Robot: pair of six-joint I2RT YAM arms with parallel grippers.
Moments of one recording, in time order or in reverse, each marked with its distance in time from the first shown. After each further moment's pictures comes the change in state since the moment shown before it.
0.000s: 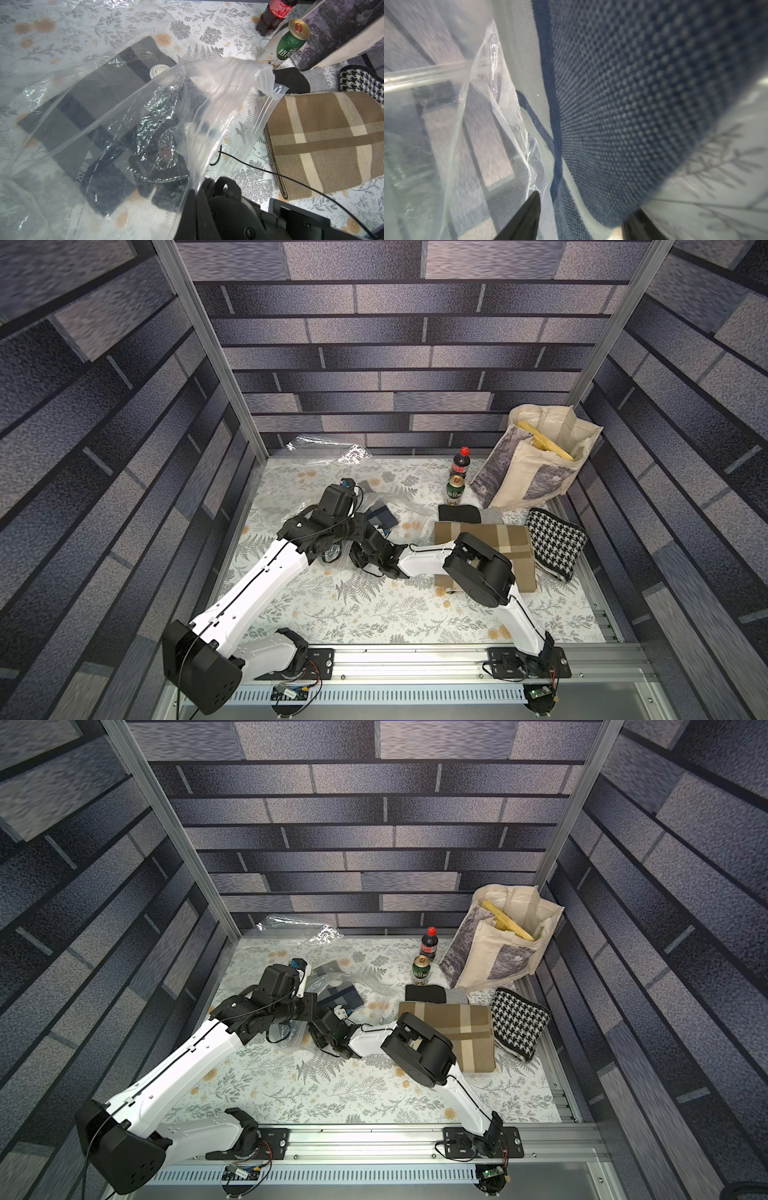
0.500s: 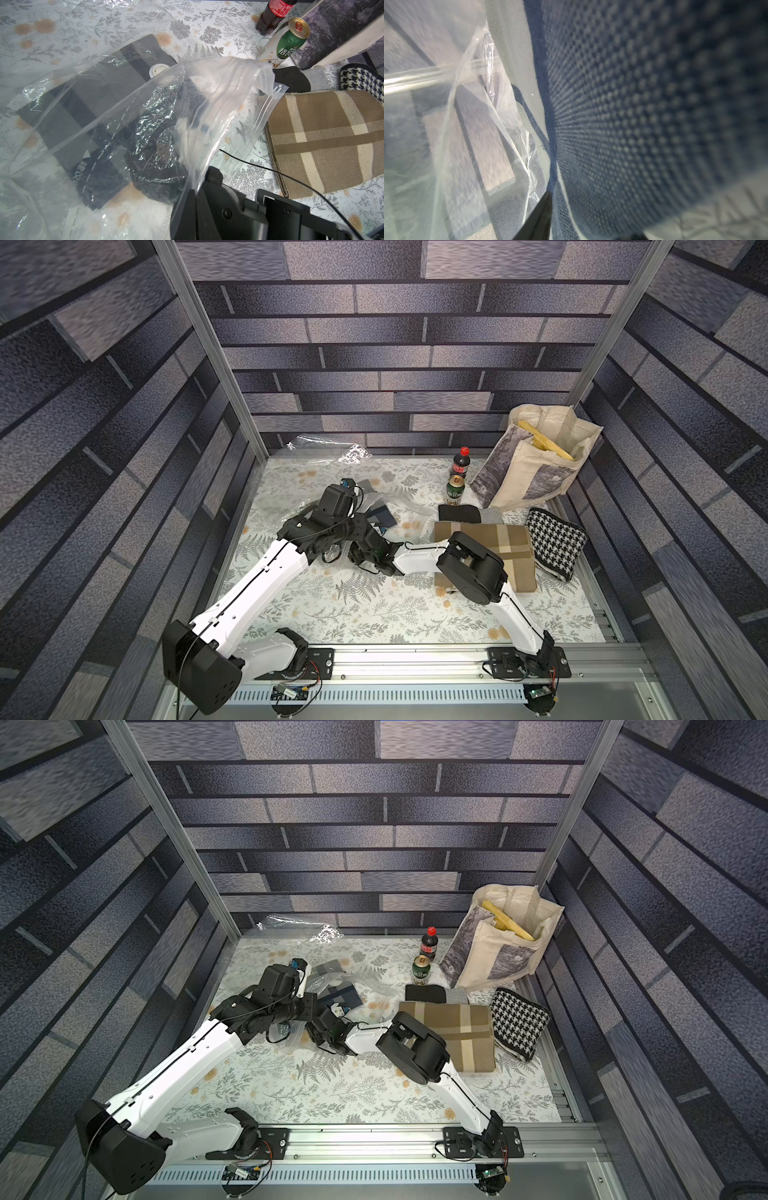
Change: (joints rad) left arm 0.000 -0.003 -0.002 0.000 0.001 0.005; right arm -0.009 0.063 0.078 -0.001 0.000 -0.001
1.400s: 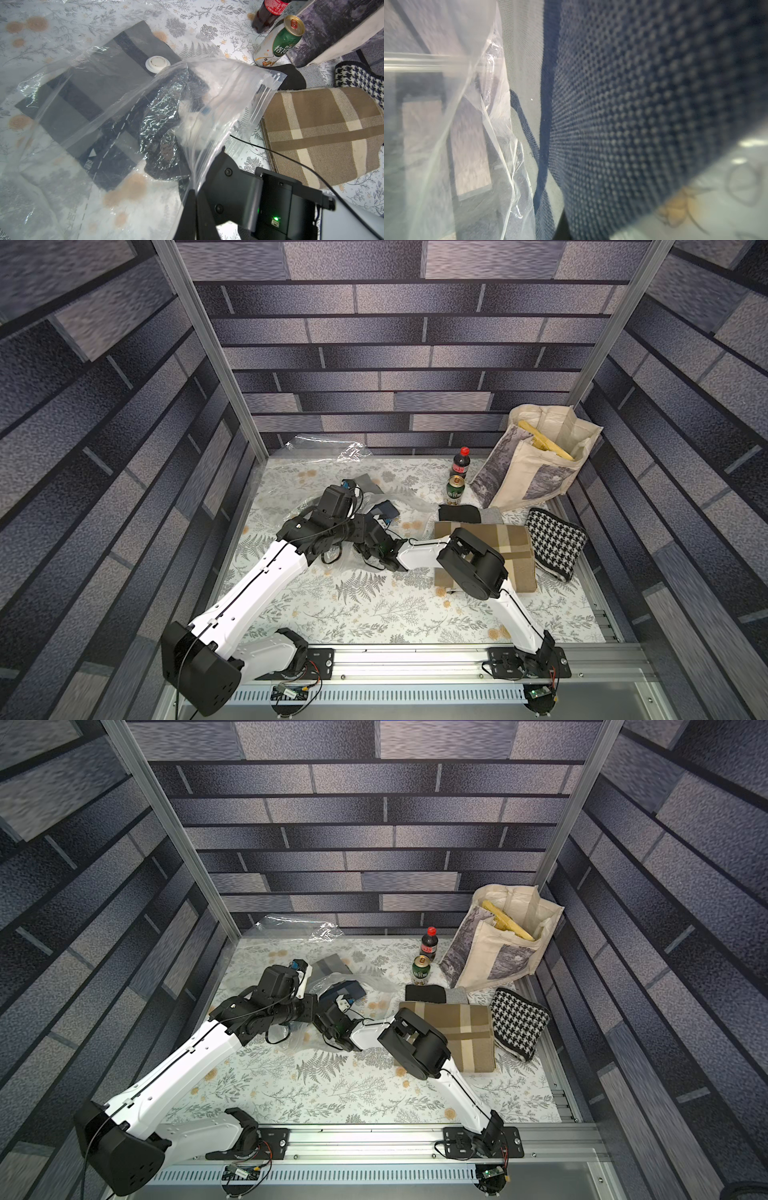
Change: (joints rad) left arm 0.000 -0.005 -0.014 0.001 0.018 0.003; right arm -0.055 -0.003 -0.010 -0.008 0.013 -0.263
